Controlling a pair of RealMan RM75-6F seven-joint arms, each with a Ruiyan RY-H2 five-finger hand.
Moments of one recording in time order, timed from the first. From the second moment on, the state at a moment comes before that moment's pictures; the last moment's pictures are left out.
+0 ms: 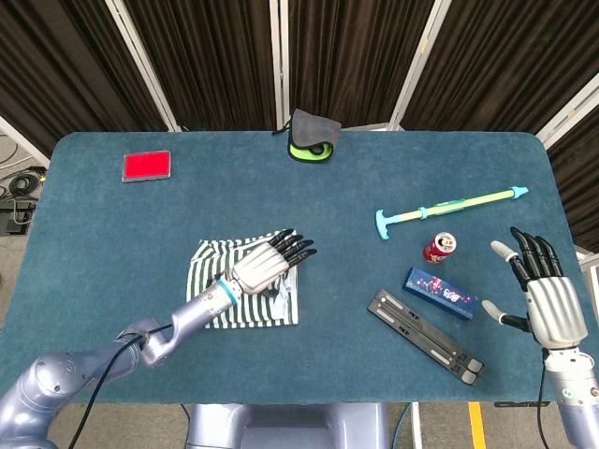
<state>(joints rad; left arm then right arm) -0.99 -1.89 -0.01 -0.83 1.61 0.98 -0.20 0.19 -1.16 0.12 -1.50 -1.58 1.54 0.17</state>
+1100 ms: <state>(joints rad) -0.66 -1.36 -0.07 -1.48 1.48 1.35 -0.01 0.16 -1.11 0.10 -1.58 -1.60 1.56 0.13</state>
